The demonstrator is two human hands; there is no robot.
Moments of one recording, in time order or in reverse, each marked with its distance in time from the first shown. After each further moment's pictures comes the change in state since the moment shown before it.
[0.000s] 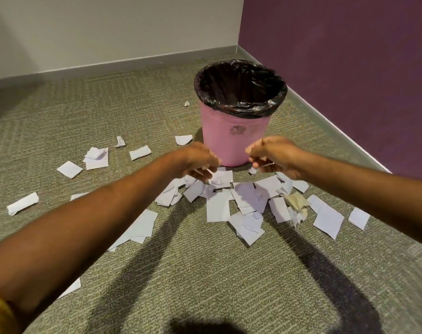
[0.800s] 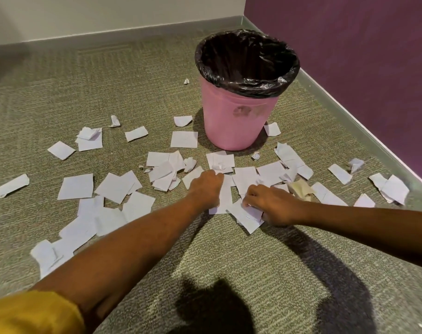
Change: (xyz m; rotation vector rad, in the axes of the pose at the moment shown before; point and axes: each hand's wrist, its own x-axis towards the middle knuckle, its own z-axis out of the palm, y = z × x) left_hand 0.042 -0.103 0.102 1.033 0.183 0.181; right_hand 0.016 0.171 0.019 -1.383 -0.411 -0.655
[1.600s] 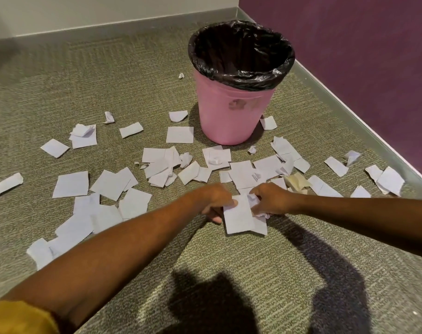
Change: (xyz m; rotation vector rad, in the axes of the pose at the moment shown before) left_hand -0.021 0.035 -0.013 -0.995 -0.554 -0.349; right_hand 0.000 -0.011 -0.008 0.671 -0.096 0.479
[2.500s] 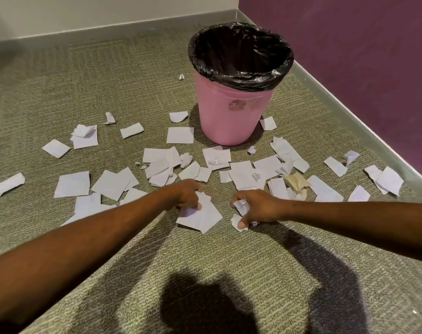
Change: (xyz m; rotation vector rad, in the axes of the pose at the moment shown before) left_hand -0.011 -0.044 -0.060 0.353 0.190 0.076; right_hand -0.001 -0.022 0.022 0.046 -0.051 -0.054
